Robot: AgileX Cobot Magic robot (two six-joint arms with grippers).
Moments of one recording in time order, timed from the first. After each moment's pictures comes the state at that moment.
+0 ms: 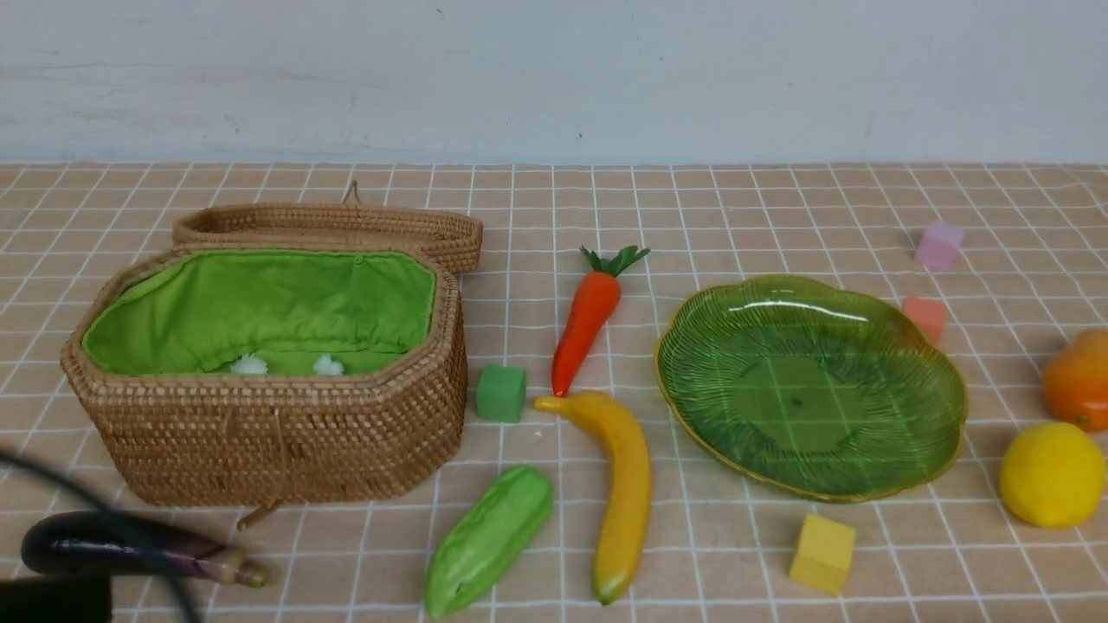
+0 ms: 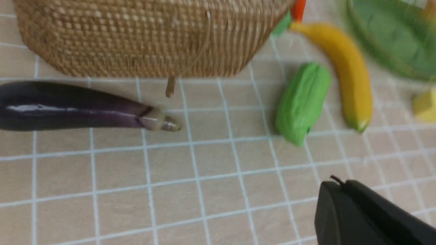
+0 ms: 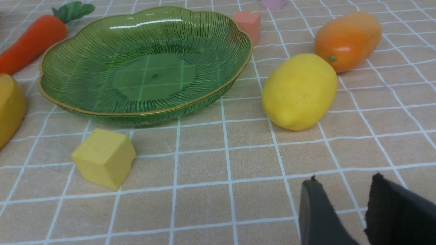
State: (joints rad) right arm 0.00 -0.01 0.02 -0.03 0.38 0.08; left arm -0.12 0.57 -0.60 -0.34 0.84 0.04
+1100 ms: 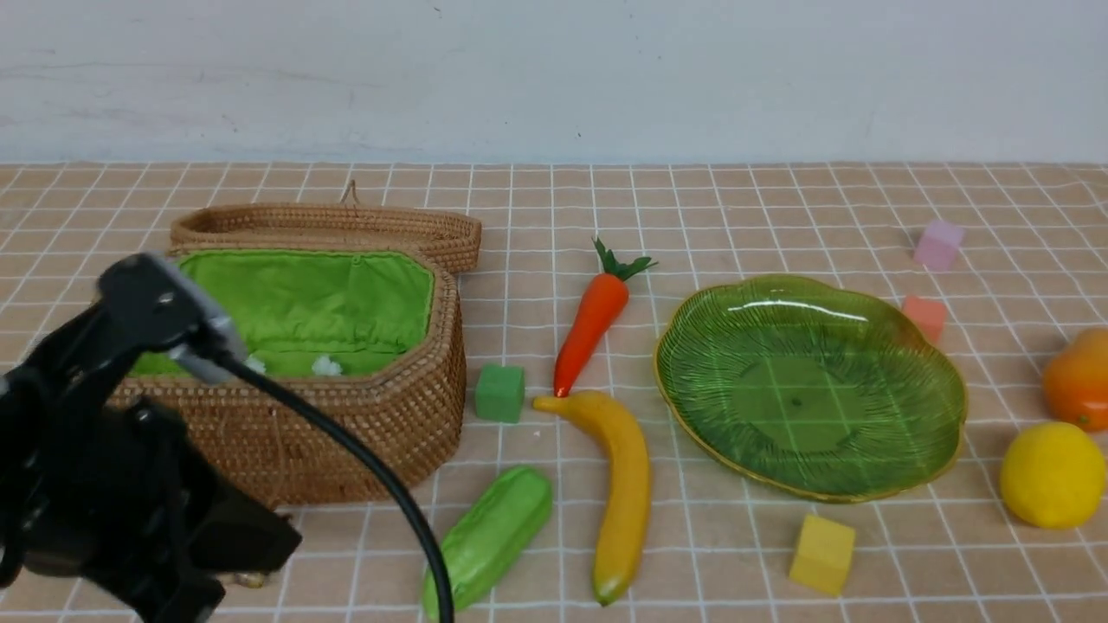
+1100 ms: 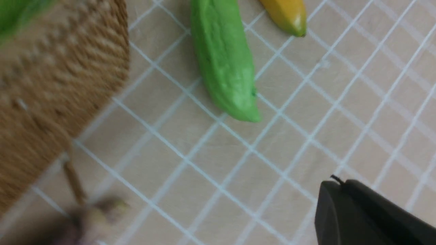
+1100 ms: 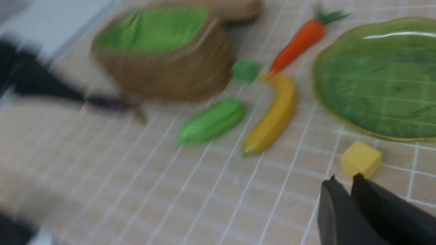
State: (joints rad) right arm 0.38 0.39 -0.77 0.40 0.98 -0.13; left arm -0.12 1.13 -0.83 -0.57 0.98 0.97
